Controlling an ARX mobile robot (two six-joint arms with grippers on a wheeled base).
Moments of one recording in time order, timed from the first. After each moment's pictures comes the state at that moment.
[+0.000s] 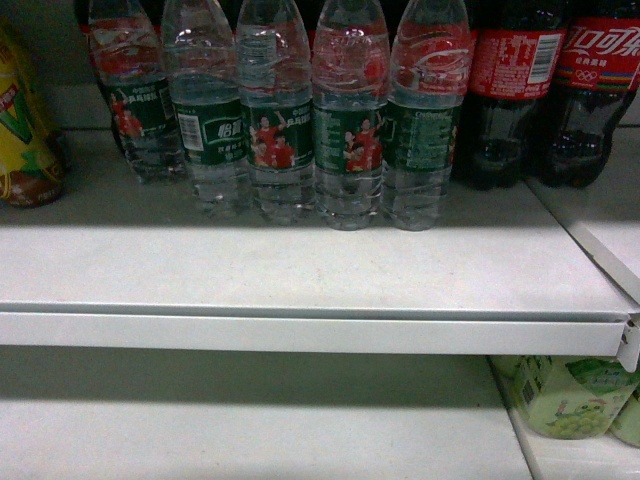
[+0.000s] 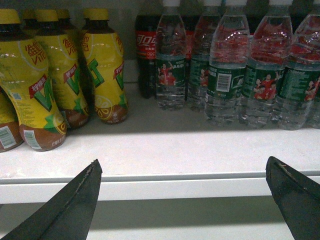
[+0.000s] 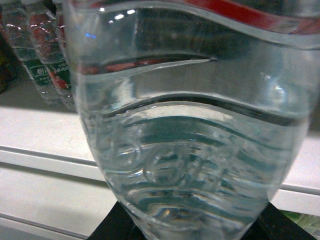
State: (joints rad) left arm 0.00 0.01 0.01 0.00 0.00 0.00; right arm -0.09 0.61 0.34 0.07 -0.37 0.01
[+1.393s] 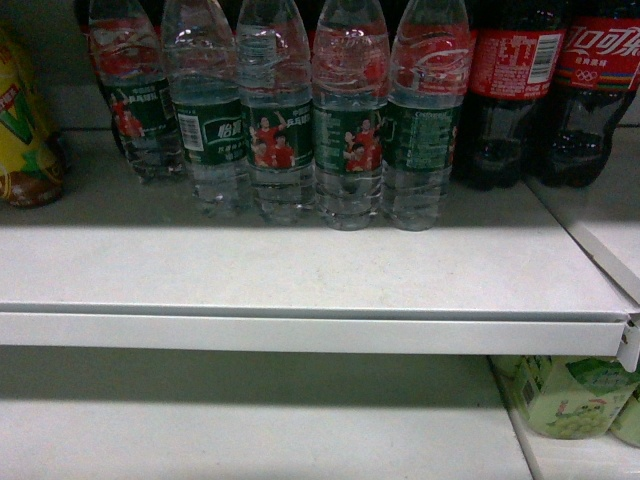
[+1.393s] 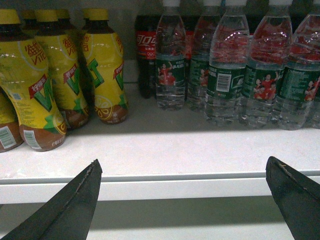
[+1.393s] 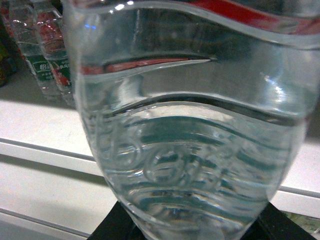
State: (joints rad) left arm 0.00 0.01 0.01 0.00 0.00 0.00; right arm -0.16 0.51 0.35 -0.02 -0.44 -0.05
